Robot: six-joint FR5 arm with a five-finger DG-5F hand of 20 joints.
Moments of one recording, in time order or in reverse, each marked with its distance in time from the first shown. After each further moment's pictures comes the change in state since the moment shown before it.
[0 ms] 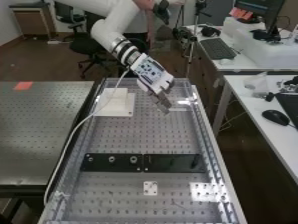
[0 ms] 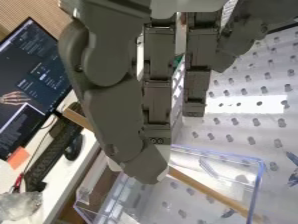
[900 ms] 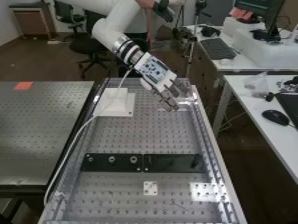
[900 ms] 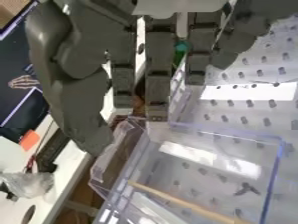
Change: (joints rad) arm -0.006 0.011 0.005 0.037 -0.073 -0.043
